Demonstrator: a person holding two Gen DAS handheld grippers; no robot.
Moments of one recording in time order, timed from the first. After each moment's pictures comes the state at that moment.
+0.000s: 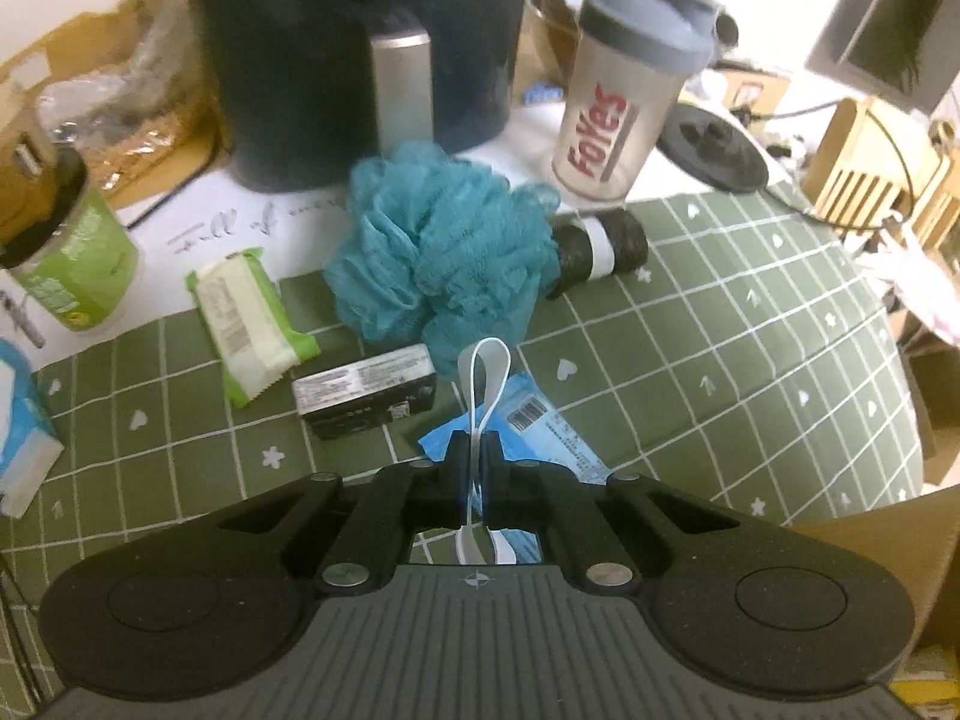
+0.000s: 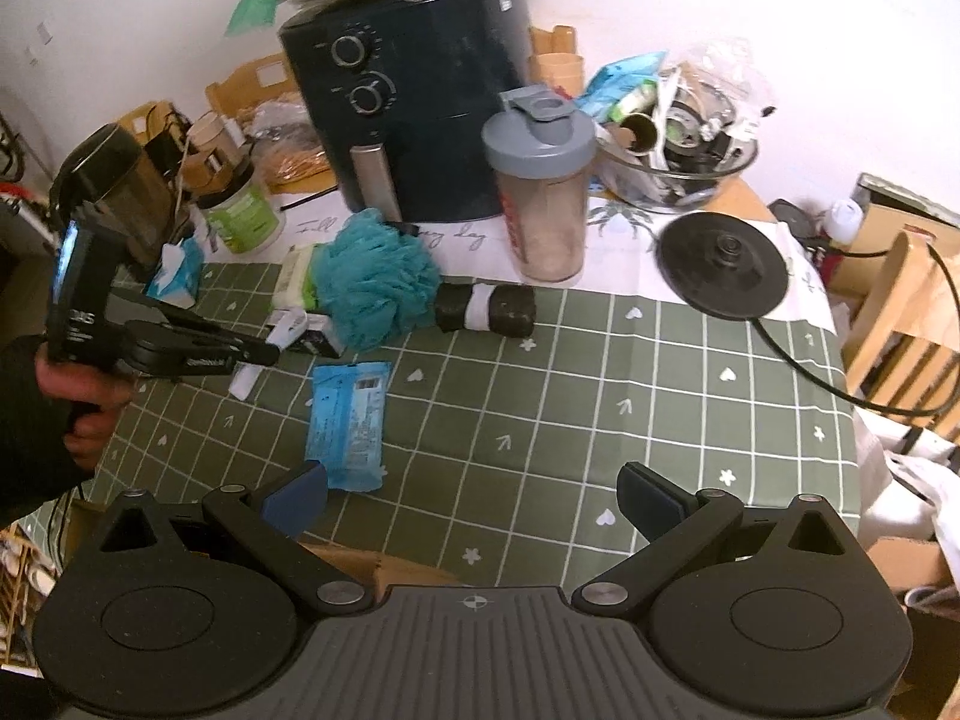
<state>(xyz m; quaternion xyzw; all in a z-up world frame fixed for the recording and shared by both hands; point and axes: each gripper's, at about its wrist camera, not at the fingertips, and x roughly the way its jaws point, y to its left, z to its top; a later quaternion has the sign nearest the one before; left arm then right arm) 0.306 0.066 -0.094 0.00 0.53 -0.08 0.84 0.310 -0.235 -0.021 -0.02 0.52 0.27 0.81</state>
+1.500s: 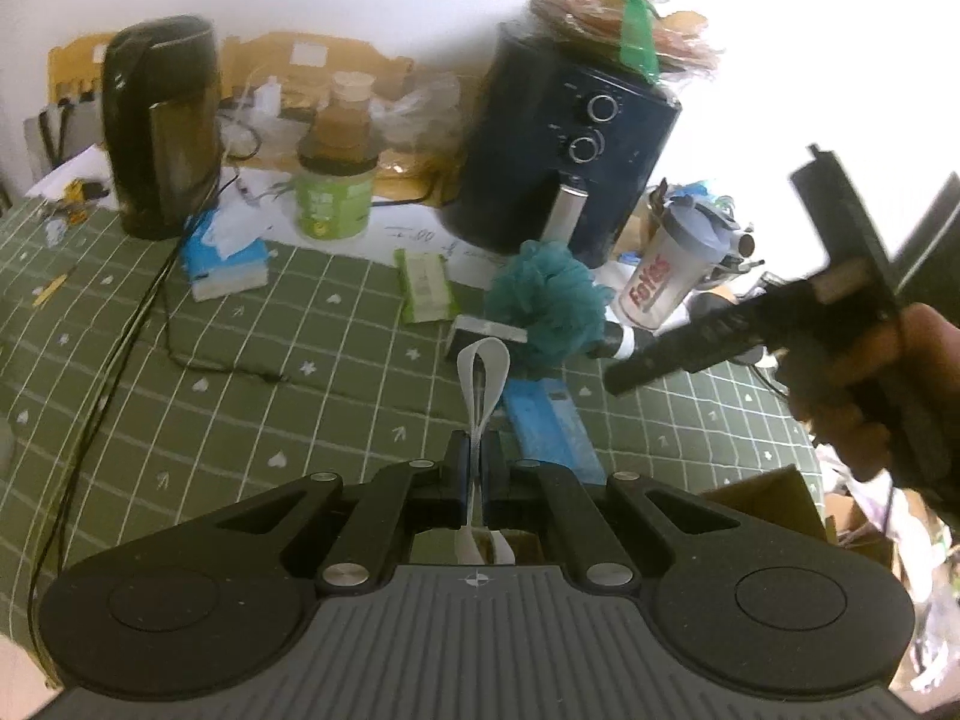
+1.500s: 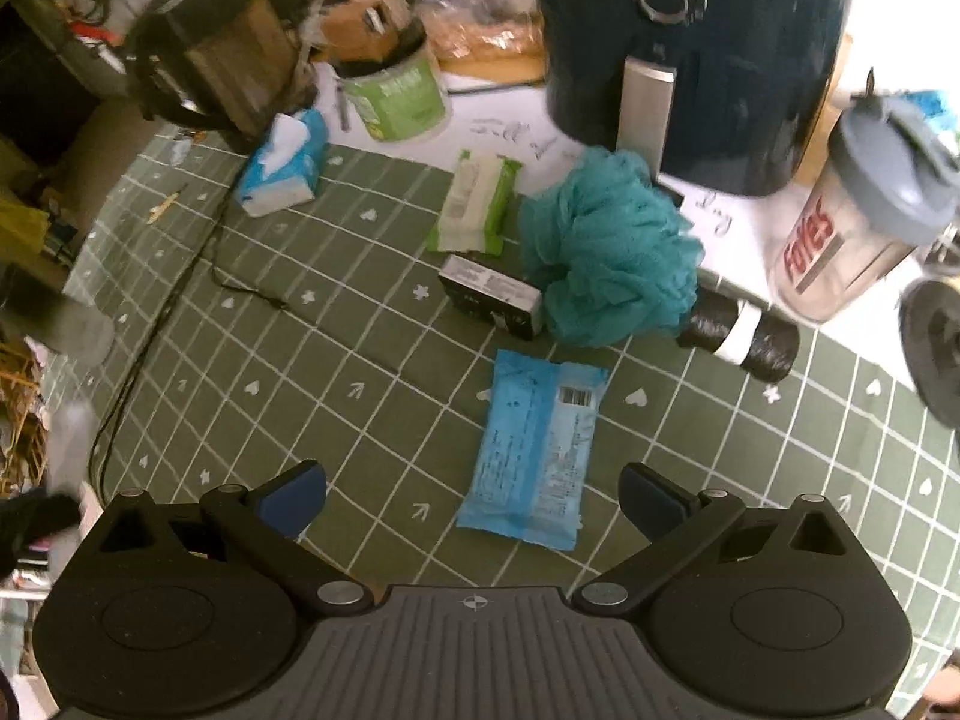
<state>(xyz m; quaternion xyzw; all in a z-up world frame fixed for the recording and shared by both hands) 0.105 0.098 0.001 -0.17 0.41 0.08 0.89 0.344 -0.042 -0.062 -0.11 0.59 0.36 0.71</state>
